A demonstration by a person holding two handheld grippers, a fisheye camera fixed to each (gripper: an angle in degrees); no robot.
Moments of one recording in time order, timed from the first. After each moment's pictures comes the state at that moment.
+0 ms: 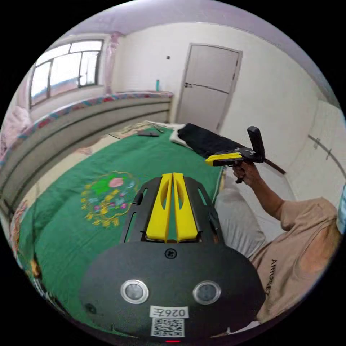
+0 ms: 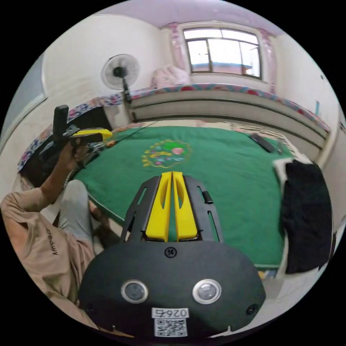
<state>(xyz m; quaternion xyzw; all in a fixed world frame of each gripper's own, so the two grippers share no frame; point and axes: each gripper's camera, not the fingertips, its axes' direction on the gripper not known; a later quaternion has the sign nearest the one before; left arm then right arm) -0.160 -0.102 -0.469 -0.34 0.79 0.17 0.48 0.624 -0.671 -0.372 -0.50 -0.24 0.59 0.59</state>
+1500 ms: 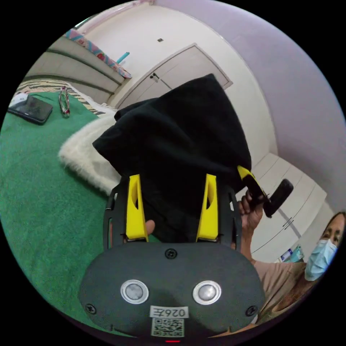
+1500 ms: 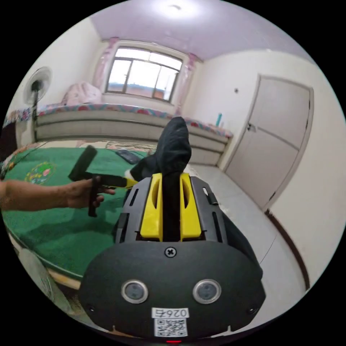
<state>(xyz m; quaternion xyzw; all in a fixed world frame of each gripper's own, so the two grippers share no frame) 0.307 0.162 -0.463 -0.43 0.88 -0.06 0.19 0.991 -0.429 -0.582 -0.62 0.06 0.40 0.67</state>
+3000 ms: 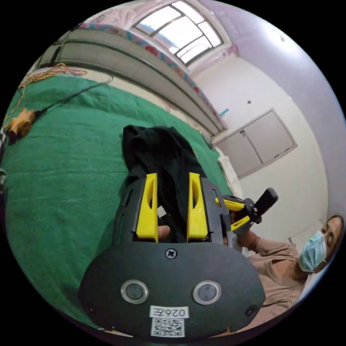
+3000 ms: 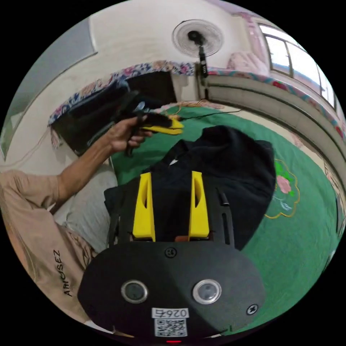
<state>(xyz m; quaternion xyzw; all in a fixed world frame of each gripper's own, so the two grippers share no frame) -0.251 0.005 0.110 -0.59 0.63 -0.05 0.50 0.603 -0.774 -0.241 -0.36 -0.51 0.51 0.59</state>
